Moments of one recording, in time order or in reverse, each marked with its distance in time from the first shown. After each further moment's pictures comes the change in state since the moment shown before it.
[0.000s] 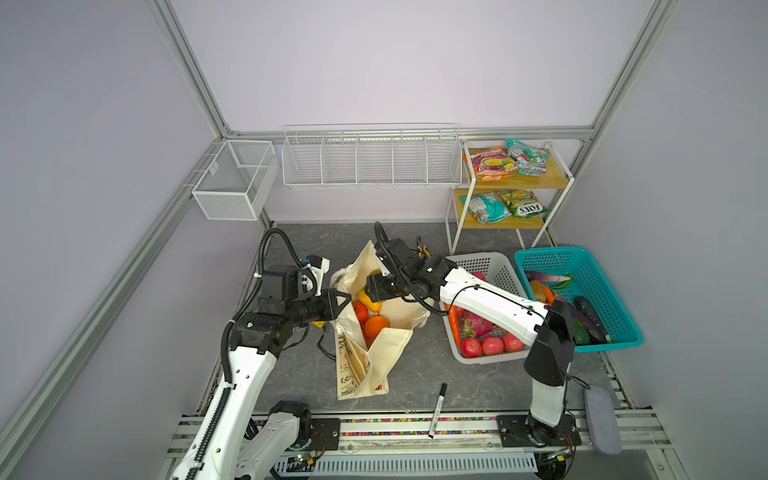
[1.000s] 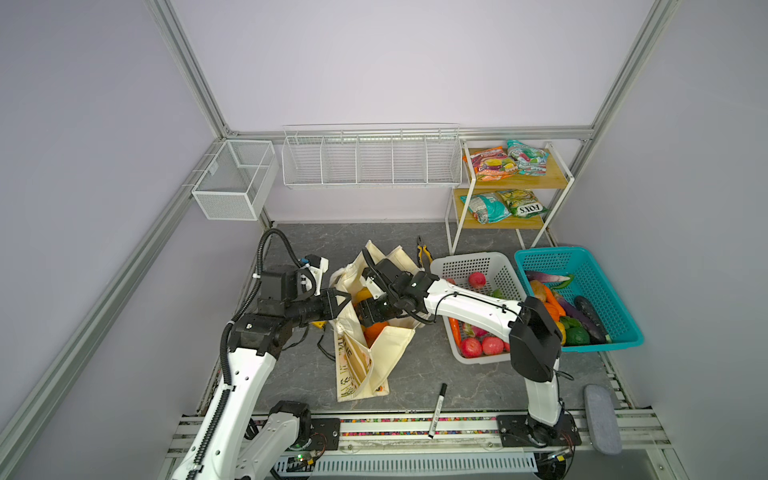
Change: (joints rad) left arm 0.000 -0.015 0.000 0.008 -0.003 -0.026; right arm 0.023 0.085 -0.132 0.096 -0.192 -0.014
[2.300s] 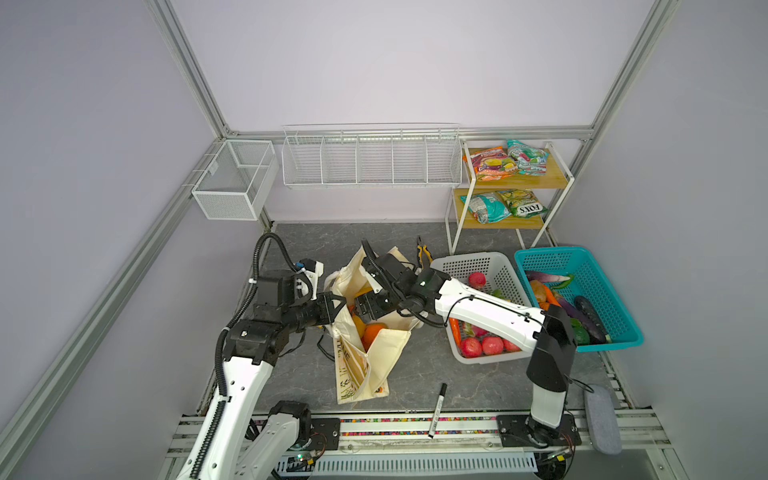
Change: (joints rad) left arm 0.004 -0.044 0.000 -0.057 -0.061 0.000; right arm 0.047 -0.118 0.099 -0.101 0.206 -0.077
